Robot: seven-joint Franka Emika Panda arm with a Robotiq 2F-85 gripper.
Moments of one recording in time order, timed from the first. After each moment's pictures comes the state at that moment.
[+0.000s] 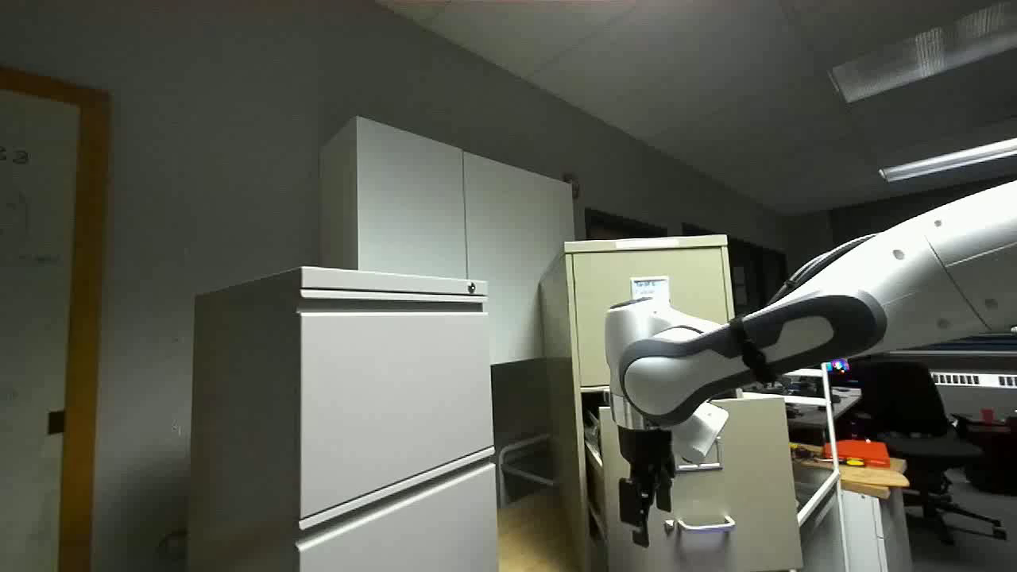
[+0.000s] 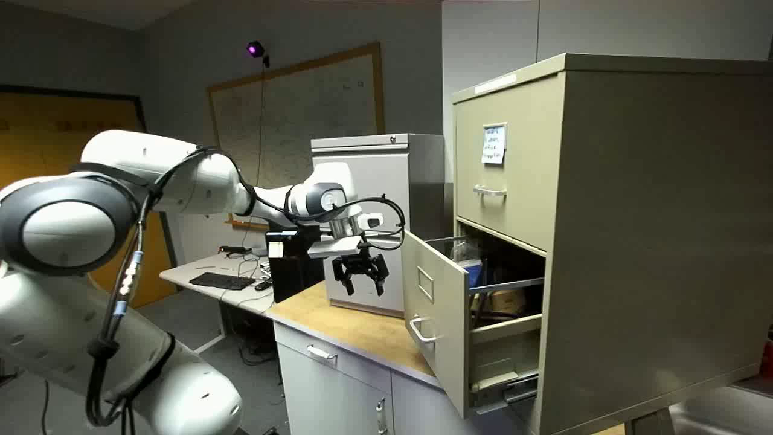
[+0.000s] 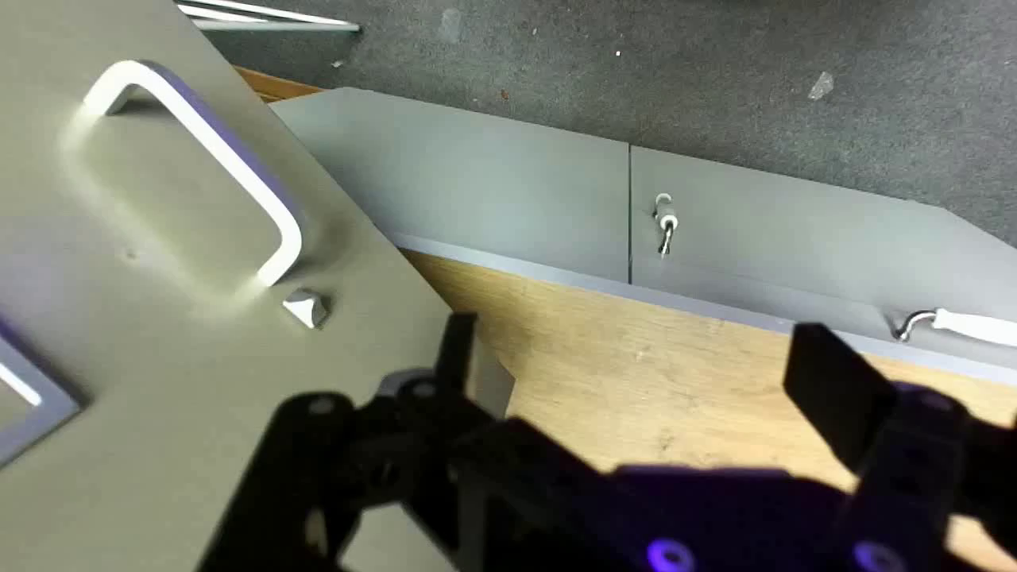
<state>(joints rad) -0.06 -0.52 -0.03 -2.40 -0.21 1.98 -0.14</state>
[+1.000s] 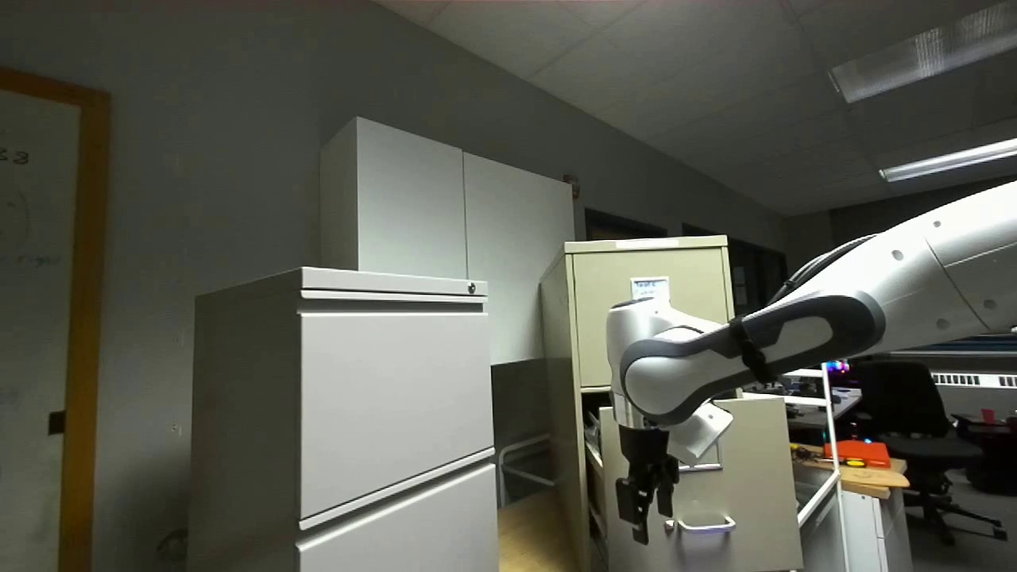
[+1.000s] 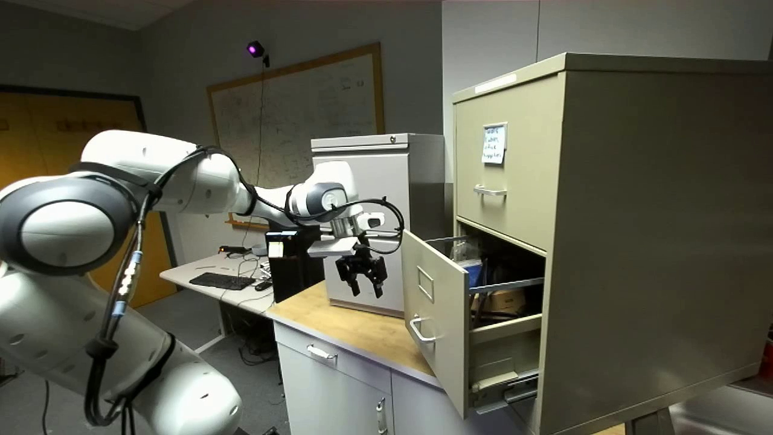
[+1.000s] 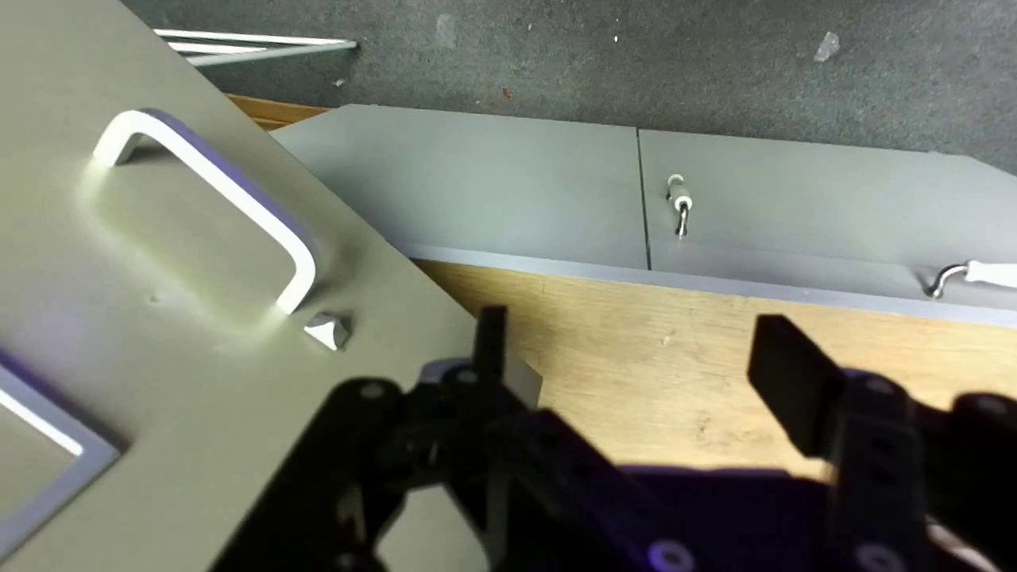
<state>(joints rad) -0.07 -0.52 -0.03 -2.40 -0.21 1.99 -0.03</state>
